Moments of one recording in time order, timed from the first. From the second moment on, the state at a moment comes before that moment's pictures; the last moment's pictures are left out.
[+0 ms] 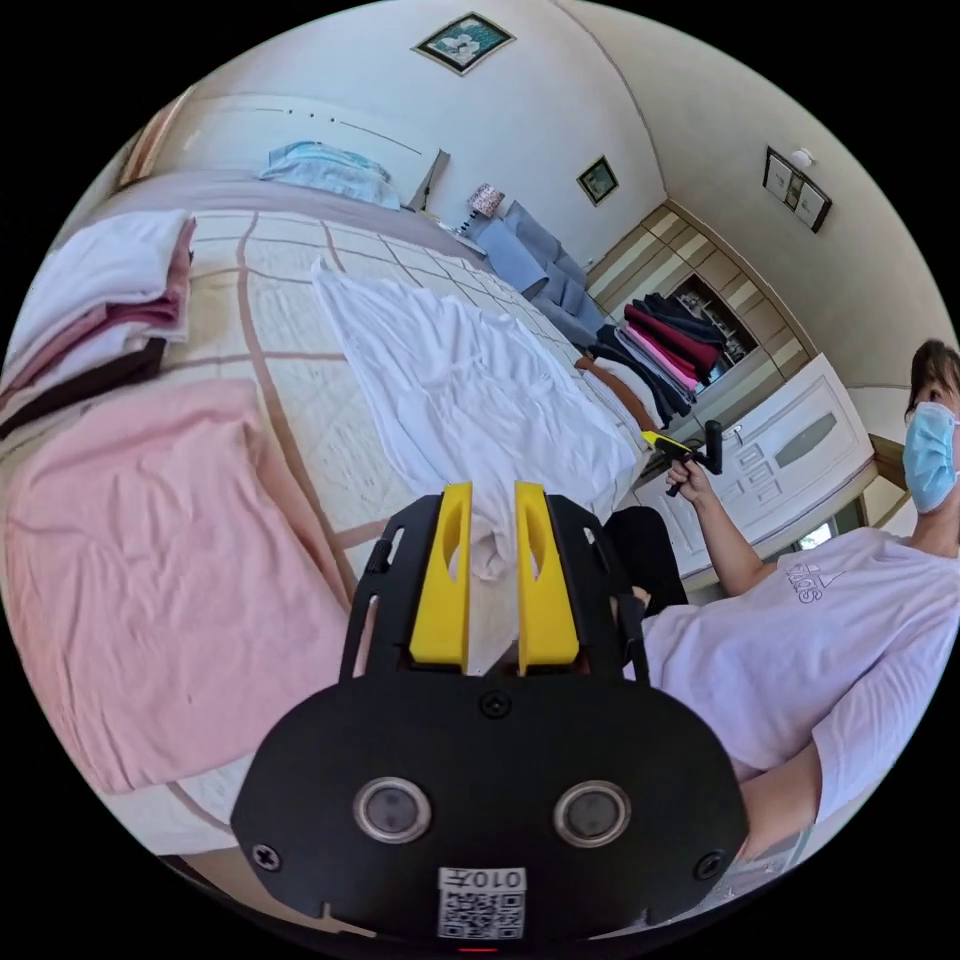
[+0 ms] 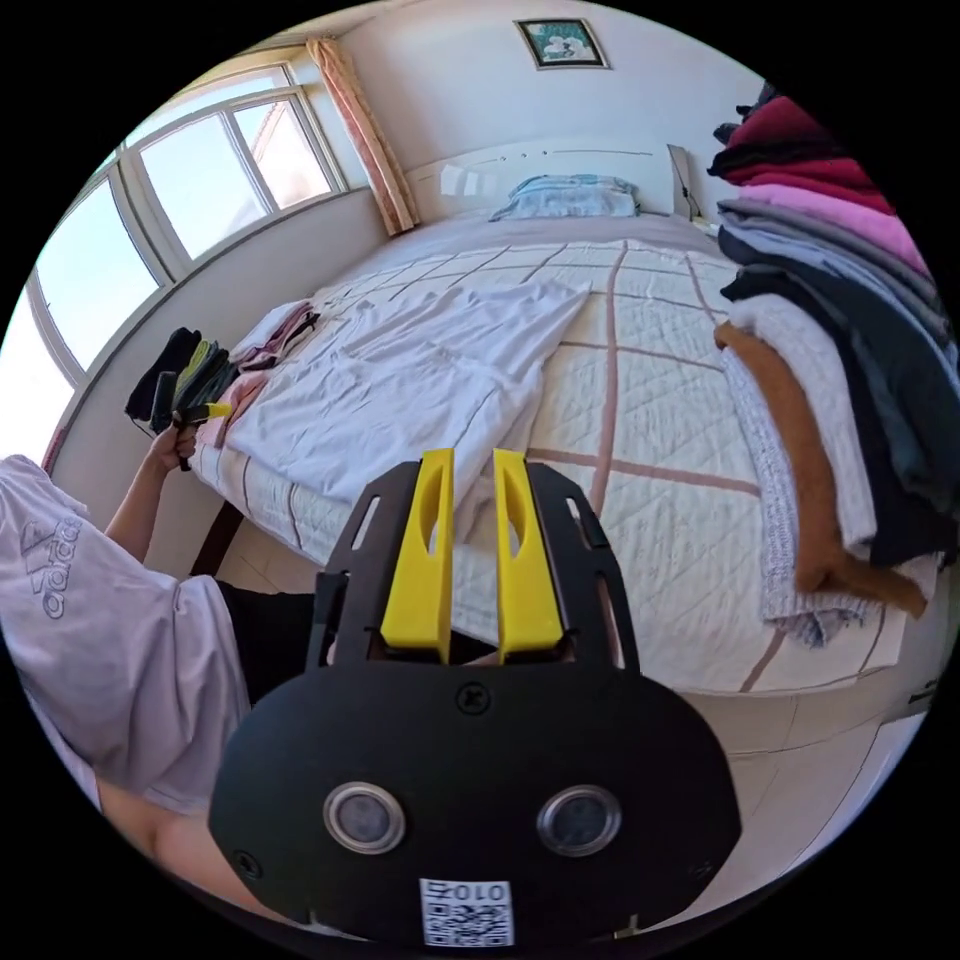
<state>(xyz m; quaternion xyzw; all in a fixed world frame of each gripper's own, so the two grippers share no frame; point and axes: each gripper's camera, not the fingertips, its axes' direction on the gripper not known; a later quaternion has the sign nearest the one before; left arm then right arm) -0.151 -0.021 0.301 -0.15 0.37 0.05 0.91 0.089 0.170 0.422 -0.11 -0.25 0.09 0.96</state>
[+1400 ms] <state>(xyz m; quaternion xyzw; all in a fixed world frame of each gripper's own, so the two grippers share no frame) -0.089 -0.165 0.496 -0.24 0.22 0.01 0.95 0.111 0.044 0.693 -0.27 -0.30 0.13 0.91</state>
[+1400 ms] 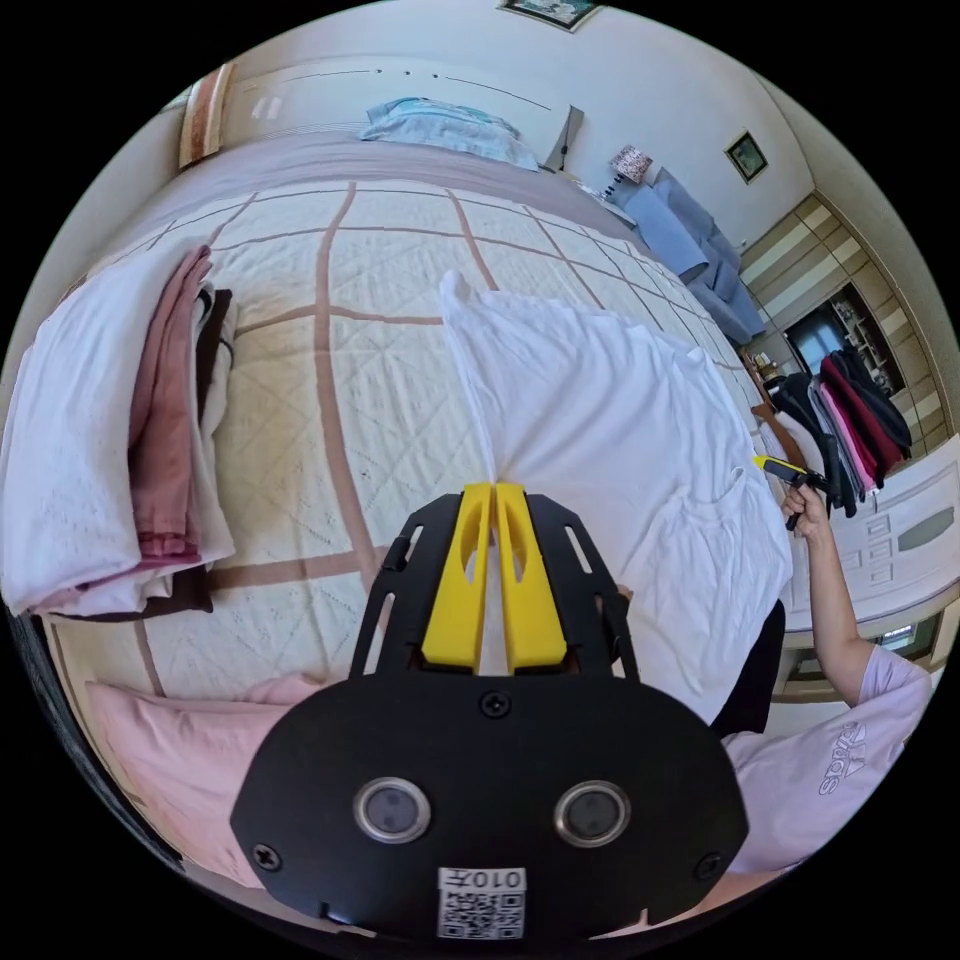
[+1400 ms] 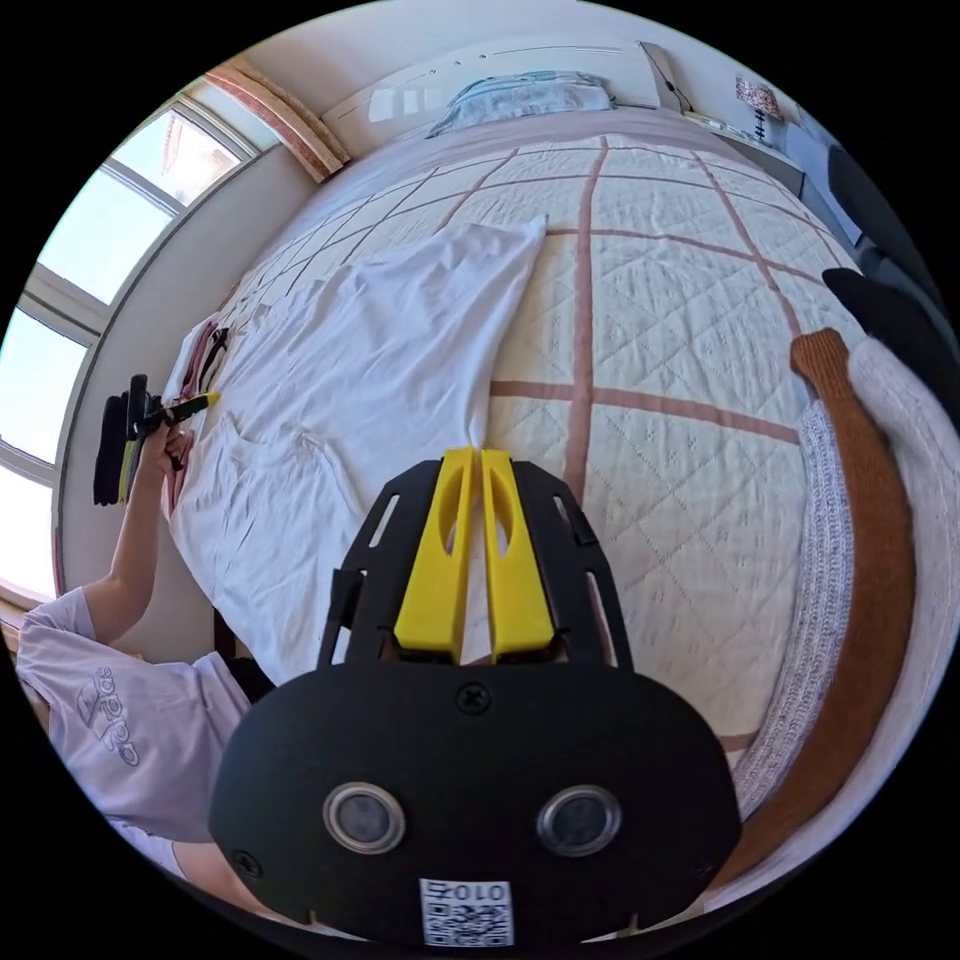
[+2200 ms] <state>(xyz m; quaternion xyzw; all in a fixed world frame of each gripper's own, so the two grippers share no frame) -0.130 -0.187 0.525 -0.26 0.30 -0.01 0.92 0.063 -0.076 0.717 -0.19 -0.21 -0.02 0.96</state>
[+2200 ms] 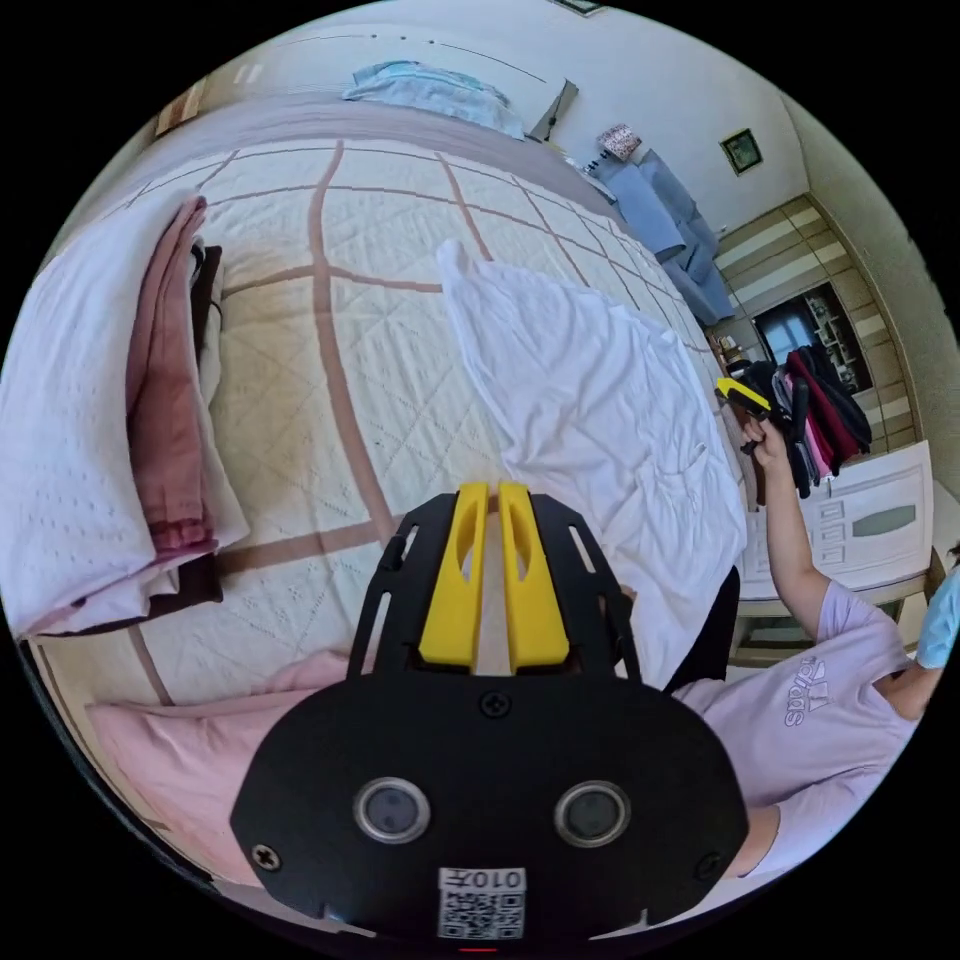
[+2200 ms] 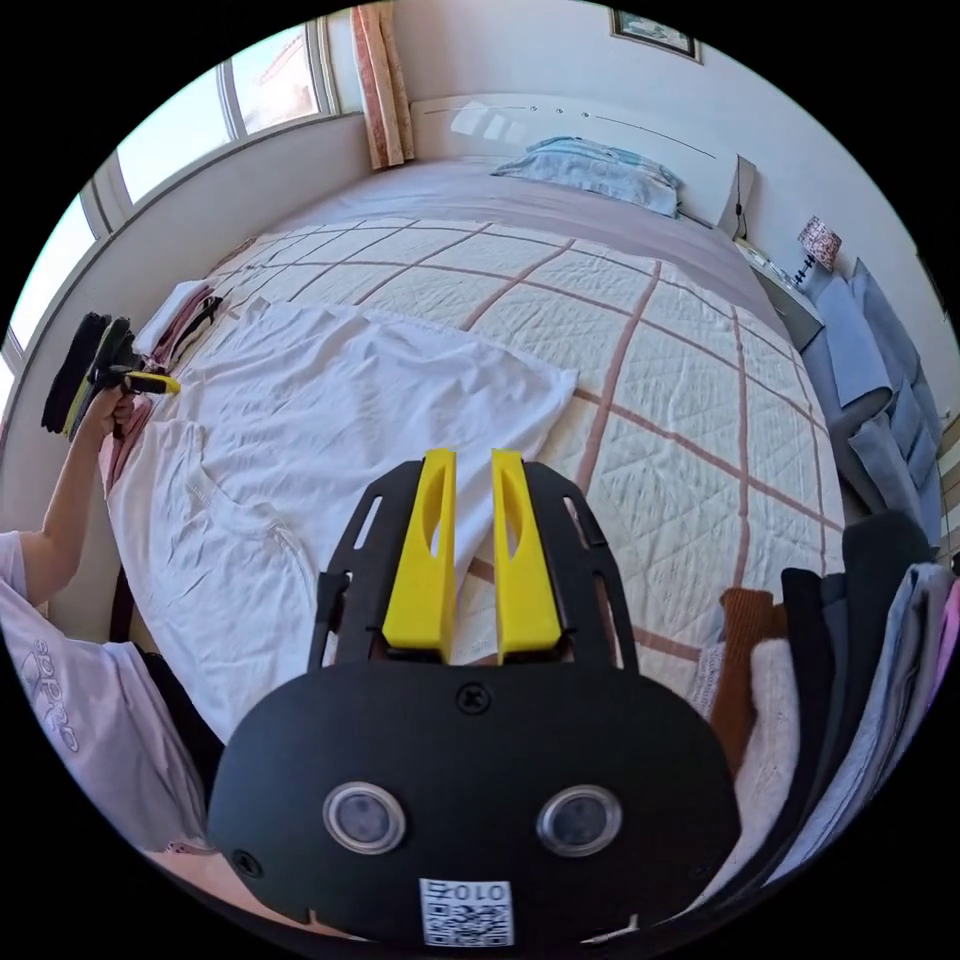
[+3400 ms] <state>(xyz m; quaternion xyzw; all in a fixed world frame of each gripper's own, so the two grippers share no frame) -0.117 -0.293 0.590 -0.04 0.18 -0.06 0.98 0.157 -0.124 0.858 -0.22 -0.31 0.12 0.92</state>
